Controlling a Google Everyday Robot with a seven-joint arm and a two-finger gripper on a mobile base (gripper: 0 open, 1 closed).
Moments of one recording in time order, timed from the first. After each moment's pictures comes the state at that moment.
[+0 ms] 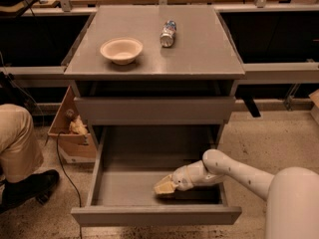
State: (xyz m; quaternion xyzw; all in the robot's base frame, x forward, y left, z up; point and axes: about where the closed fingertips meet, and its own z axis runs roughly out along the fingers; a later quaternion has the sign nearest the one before) arm 0.534 0.001 0.390 -0.40 0.75 0.50 0.19
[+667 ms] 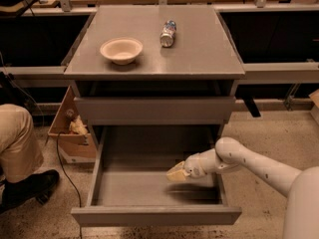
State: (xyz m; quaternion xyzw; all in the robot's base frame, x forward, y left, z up) arm 0.568 -0.052 0.432 -0.42 0.77 0.41 0.23
